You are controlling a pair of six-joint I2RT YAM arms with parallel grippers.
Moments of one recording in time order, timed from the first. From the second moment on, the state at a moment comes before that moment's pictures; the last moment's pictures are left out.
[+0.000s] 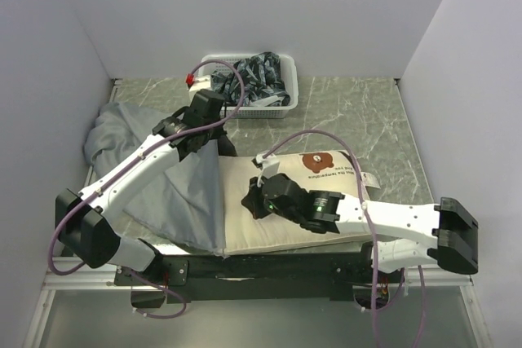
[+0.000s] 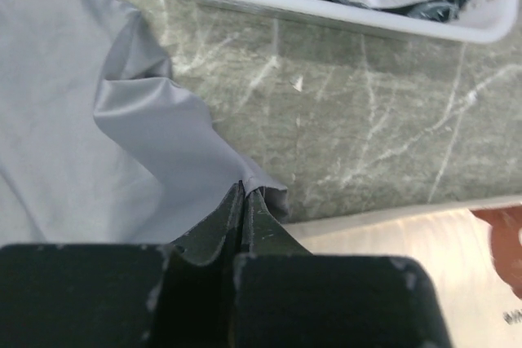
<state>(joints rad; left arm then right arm) -0.60 1.42 1.31 -0.58 -0.44 -0.60 1.21 1.22 0.82 -0.12 0.27 0.64</state>
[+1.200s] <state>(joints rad) -0.77 1.19 0.99 -0.68 -0.38 -0.67 0.95 1.35 0.92 -0.14 0.19 0.69</state>
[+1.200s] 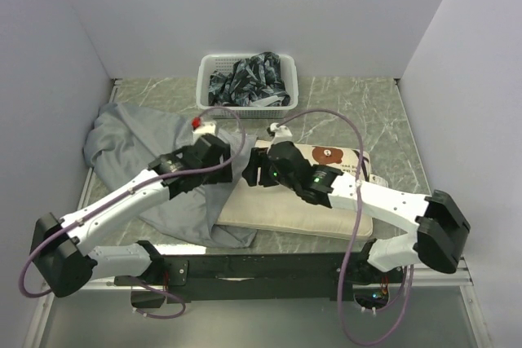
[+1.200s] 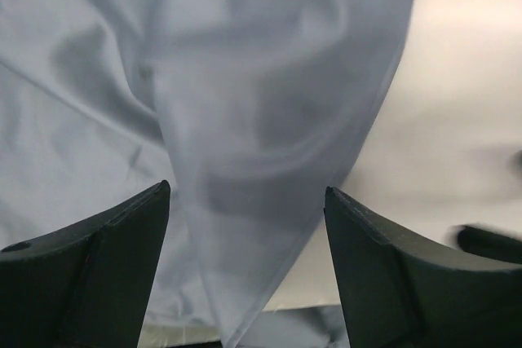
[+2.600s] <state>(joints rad) -0.97 1.31 1.23 -0.61 -0.19 -0.67 0.89 1.43 0.85 -0.12 0.15 0.73</state>
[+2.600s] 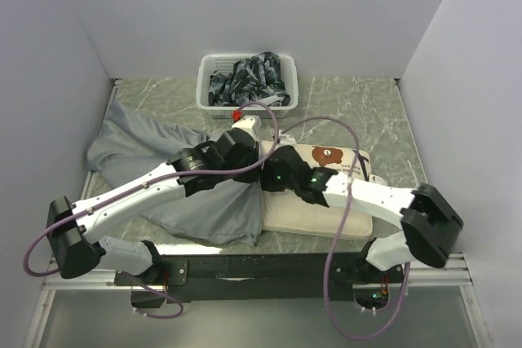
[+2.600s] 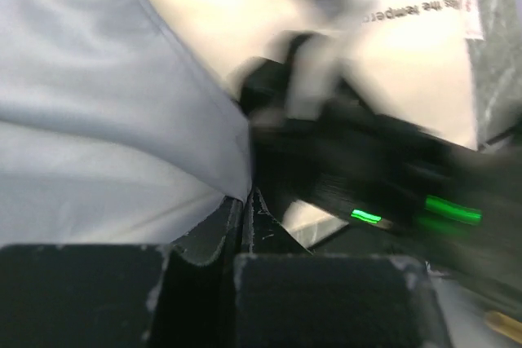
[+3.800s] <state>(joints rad) -0.92 1.22 0.92 -0.42 -0.19 -0.78 0.29 0.88 0.47 -0.25 0.07 0.79</state>
